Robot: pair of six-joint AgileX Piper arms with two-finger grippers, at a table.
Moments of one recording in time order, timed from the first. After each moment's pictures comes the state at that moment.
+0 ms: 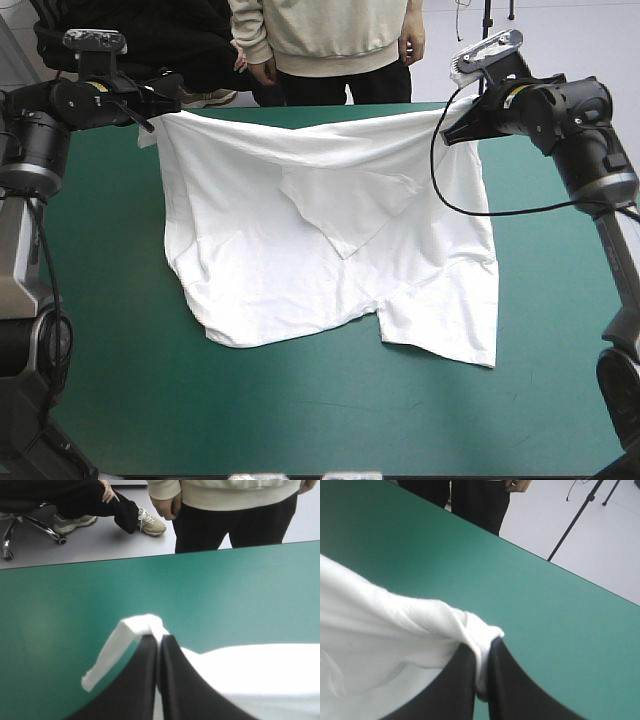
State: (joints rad) left arm 0.02 1.80 -1.90 -0.26 0.78 0.29; right arm 0.19 1.67 -1.81 -0.07 0.84 -0.28
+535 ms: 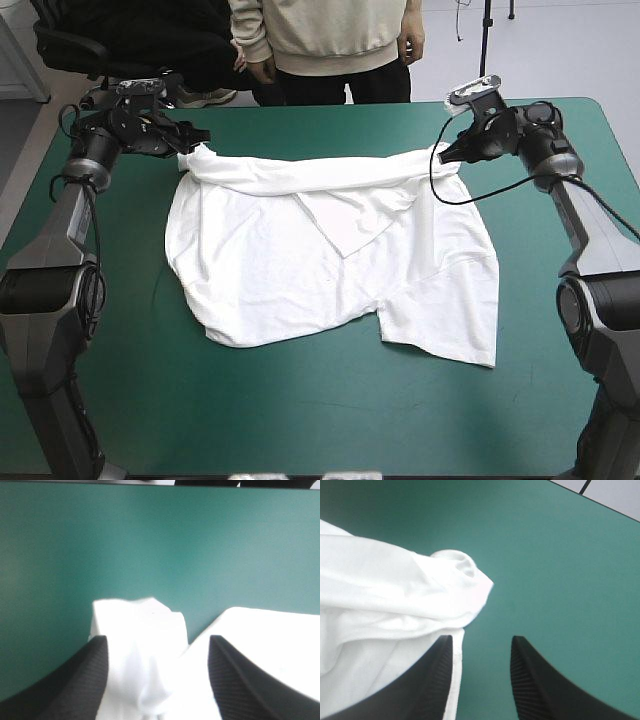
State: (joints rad) left arm 0.02 2.08 -1.90 -0.34 0.69 0.29; right arm 0.10 1.97 -1.81 0.01 0.70 -0.32
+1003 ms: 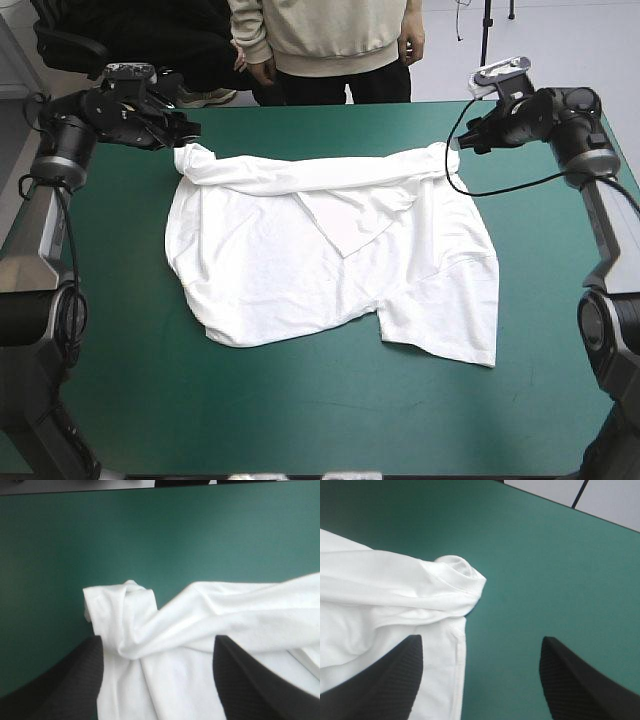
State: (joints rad) left arm 0.02 1.90 -1.90 -0.33 0.89 0.32; right arm 0.05 1.85 -1.84 0.09 0.84 -0.33
